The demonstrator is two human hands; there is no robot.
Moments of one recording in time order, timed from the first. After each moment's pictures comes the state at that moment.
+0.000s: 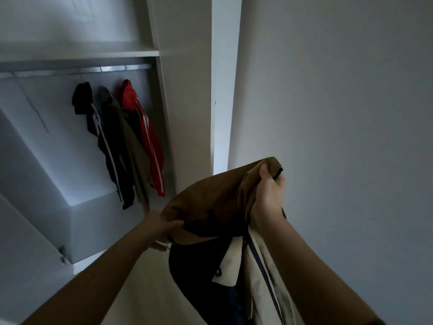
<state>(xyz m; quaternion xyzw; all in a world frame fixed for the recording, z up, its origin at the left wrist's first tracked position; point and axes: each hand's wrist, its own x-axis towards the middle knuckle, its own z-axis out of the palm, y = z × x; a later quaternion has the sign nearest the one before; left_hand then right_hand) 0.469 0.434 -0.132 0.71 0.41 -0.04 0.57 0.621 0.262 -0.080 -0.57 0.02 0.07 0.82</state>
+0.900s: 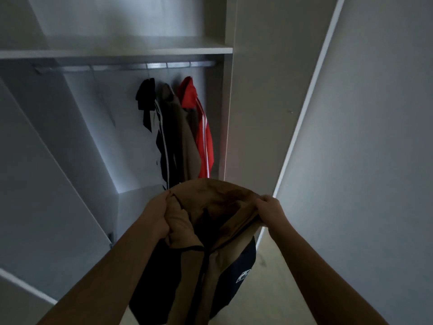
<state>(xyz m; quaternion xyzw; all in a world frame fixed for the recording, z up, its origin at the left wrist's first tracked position) 0.440 0.623 -0.139 0.40 0.47 0.21 0.76 0.621 0.454 -0.163 -0.81 -0.15 0.25 0.50</state>
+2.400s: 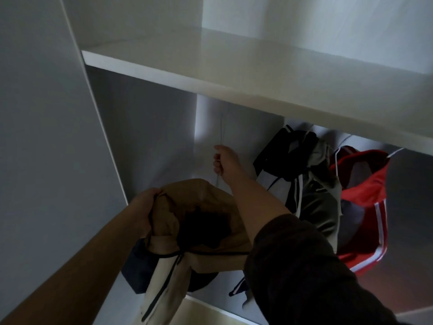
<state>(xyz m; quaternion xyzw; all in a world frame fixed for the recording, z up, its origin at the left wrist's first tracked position) 0.406 1.113 -0.142 0.18 0.61 0.39 0.67 0.598 1.226 -0.136 -0.59 -0.28 0.56 0.51</state>
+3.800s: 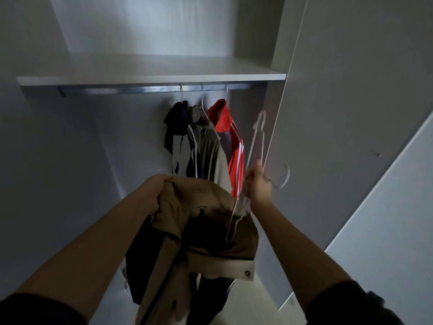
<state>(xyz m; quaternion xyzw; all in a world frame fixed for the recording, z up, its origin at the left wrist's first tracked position) 0.423 0.891 -0.080 0.46 0.50 0.18 0.71 0.603 0.745 -0.113 -0.62 -0.15 0.17 0.75</state>
